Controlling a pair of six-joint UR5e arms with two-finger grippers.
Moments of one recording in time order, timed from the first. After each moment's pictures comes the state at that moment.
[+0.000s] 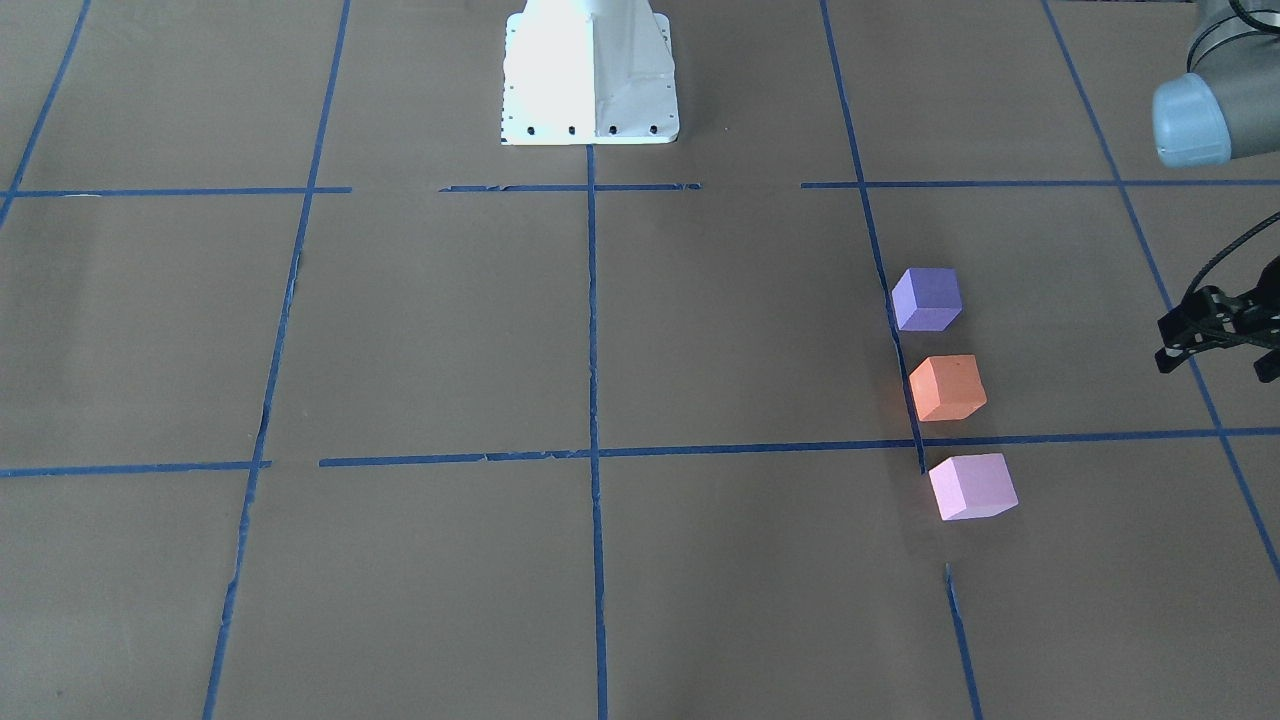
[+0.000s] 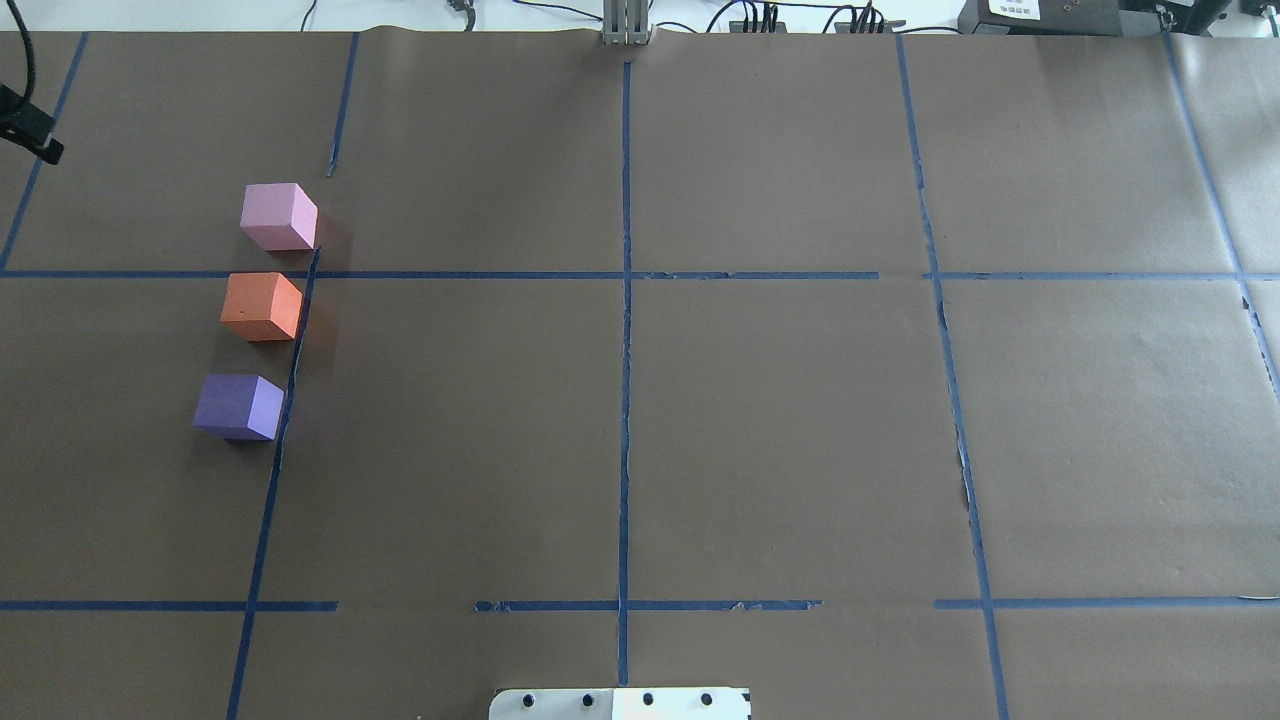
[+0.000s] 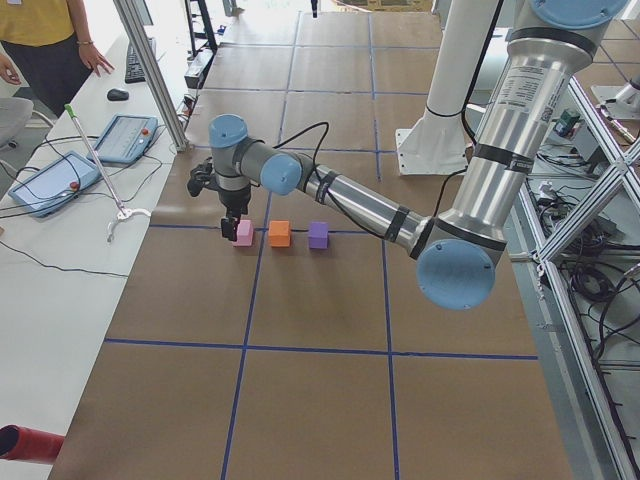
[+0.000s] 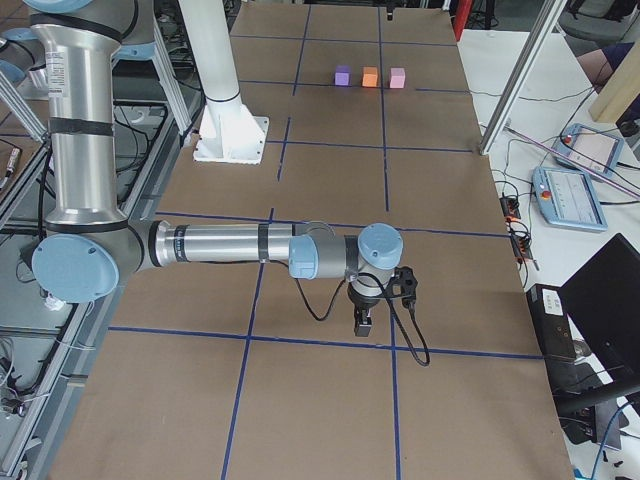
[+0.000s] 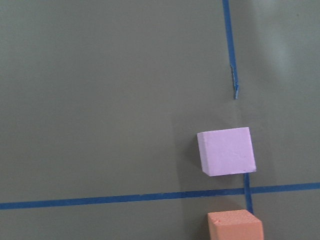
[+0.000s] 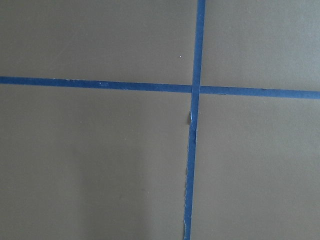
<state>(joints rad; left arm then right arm) -1.33 -1.86 -1.67 -1.57 -2.25 -0.24 1.48 -1.59 1.63 -1.57 2.36 0.05</state>
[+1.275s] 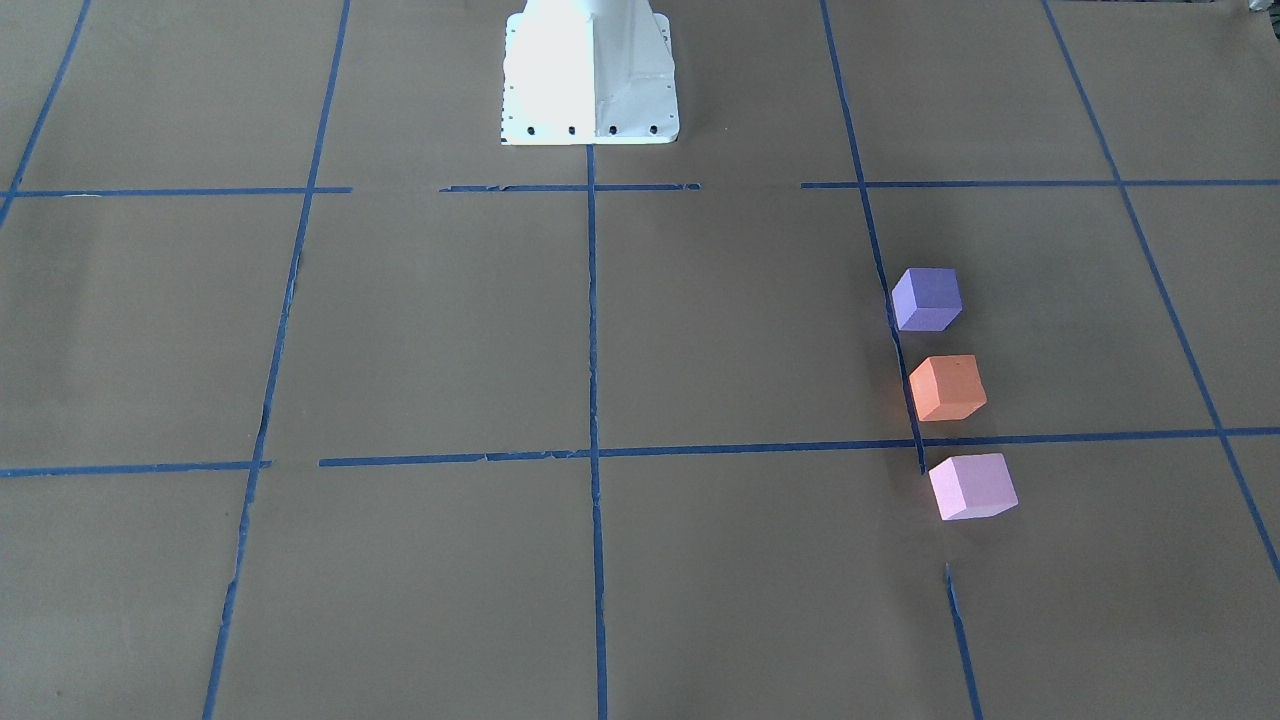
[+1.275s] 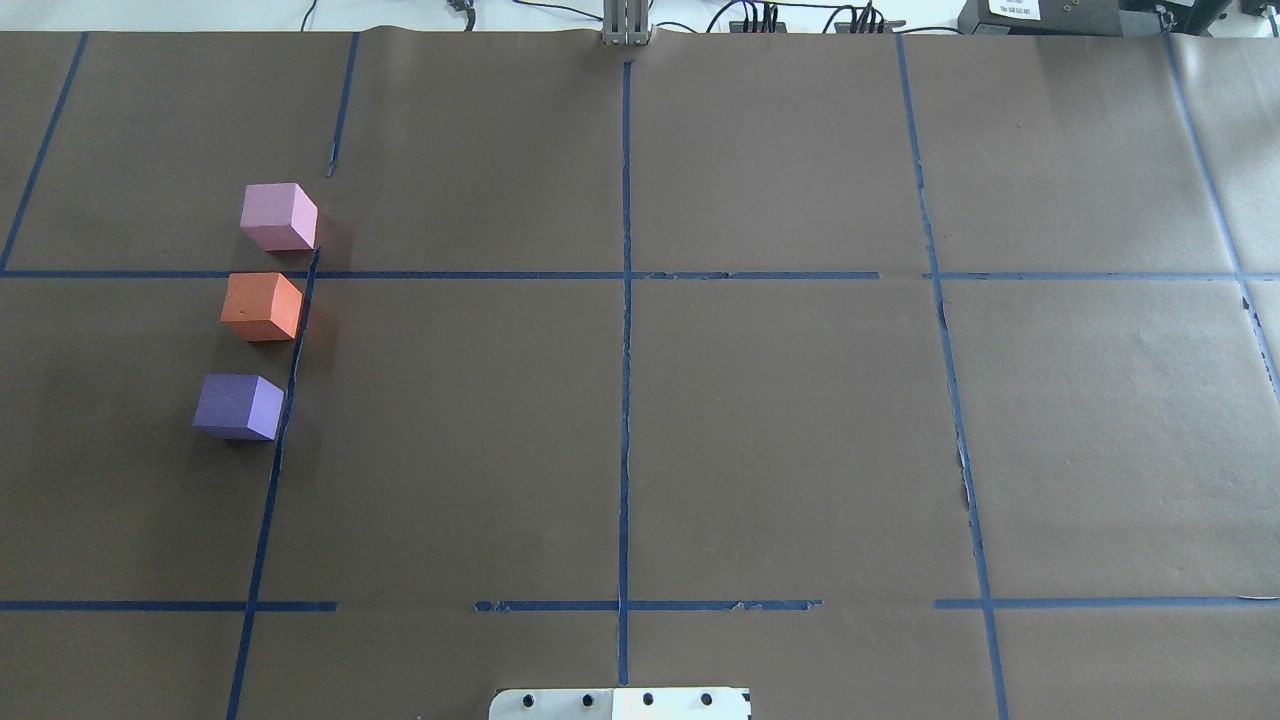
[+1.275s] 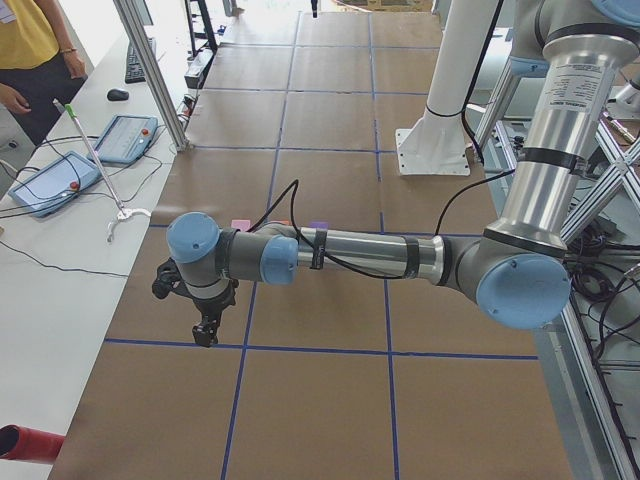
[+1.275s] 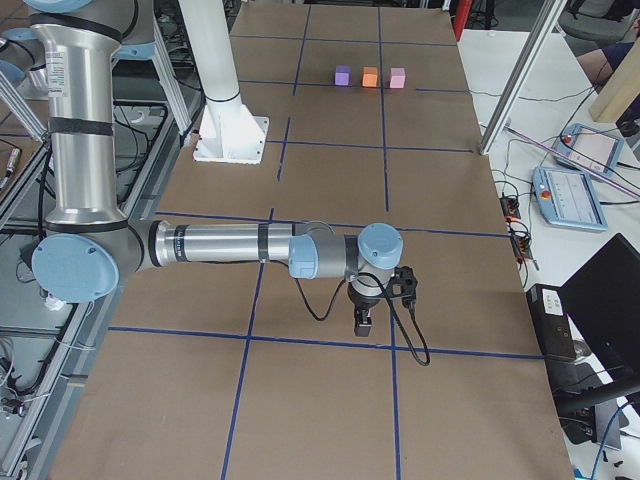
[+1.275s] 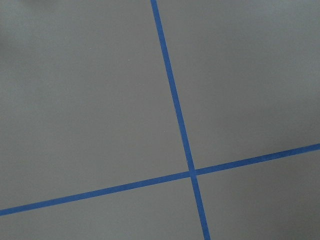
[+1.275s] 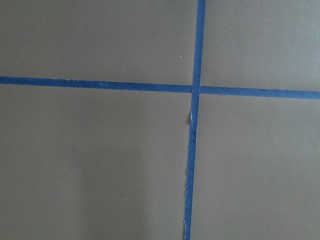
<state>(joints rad) -1.60 -1.77 -1.43 -1.58 -2.33 0.18 1.48 -1.59 1.63 -1.57 2.36 0.05</state>
